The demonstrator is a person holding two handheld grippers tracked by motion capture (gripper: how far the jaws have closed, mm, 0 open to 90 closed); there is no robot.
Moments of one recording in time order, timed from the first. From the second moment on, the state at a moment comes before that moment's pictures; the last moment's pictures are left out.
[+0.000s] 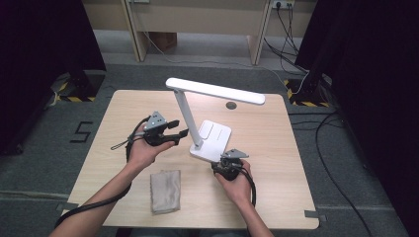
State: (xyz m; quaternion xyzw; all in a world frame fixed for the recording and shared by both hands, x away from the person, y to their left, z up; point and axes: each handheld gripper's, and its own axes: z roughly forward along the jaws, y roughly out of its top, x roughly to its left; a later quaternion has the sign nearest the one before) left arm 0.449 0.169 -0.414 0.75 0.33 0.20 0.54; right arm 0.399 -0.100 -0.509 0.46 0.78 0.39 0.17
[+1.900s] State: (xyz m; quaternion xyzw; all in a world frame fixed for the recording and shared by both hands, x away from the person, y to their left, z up) left arm 0.413 0.160 -0.392 0.73 0.40 0.23 0.50; right arm 0.389 -0.095 -0.512 0.42 0.82 0.36 0.17
